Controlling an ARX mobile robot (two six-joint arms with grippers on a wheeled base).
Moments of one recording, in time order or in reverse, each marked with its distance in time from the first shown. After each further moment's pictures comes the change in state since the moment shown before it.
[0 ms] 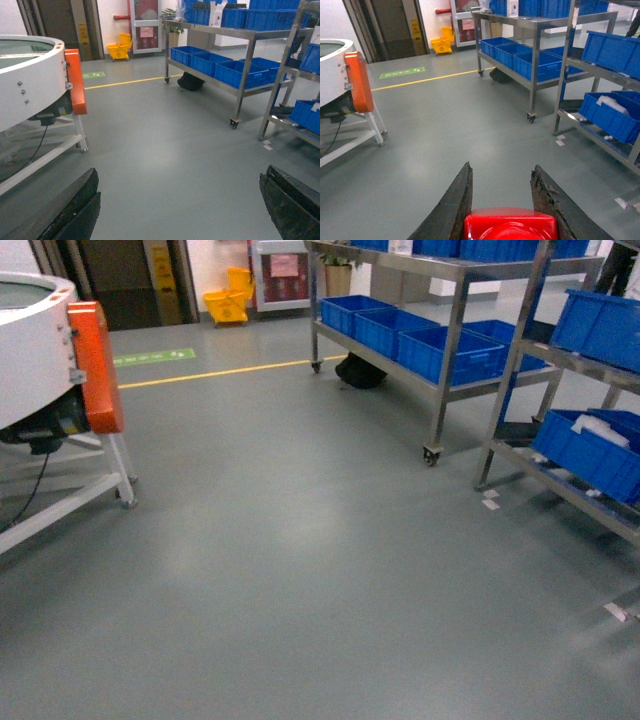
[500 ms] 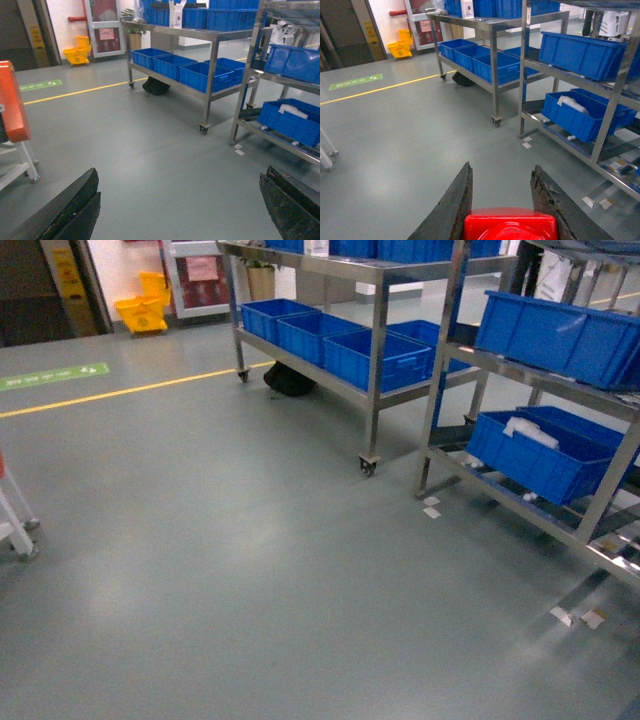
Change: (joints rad) left arm -0.001 0.000 0.000 0.001 0.003 0.000; right arm 0.000 0.000 0.001 -0.003 0.000 0.000
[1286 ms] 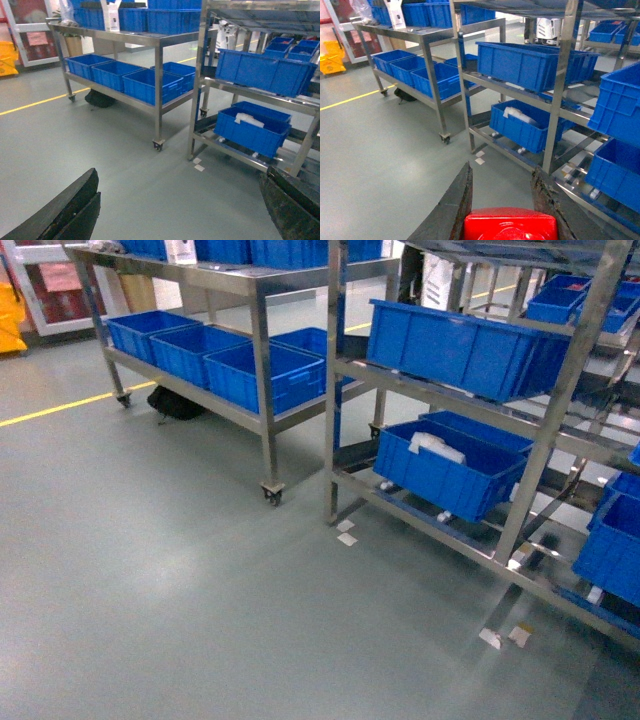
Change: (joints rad) left arm 0.000 0.000 0.000 0.001 -0.001 0.000; right arm 0.000 0.002 0.000 0.001 0.000 0.000
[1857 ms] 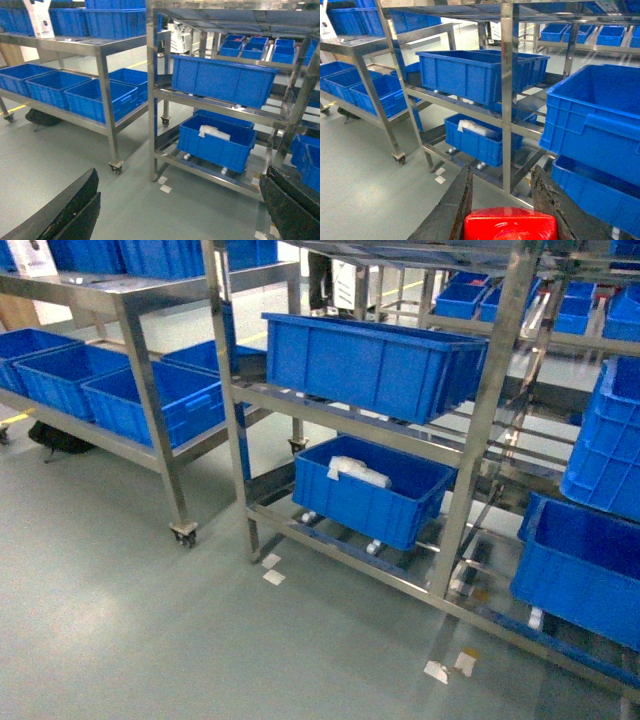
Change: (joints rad) left arm 0.000 0.000 0.000 -0.002 0.000 0.000; right arm 0.000 0.000 0.000 0.000 0.000 0.000
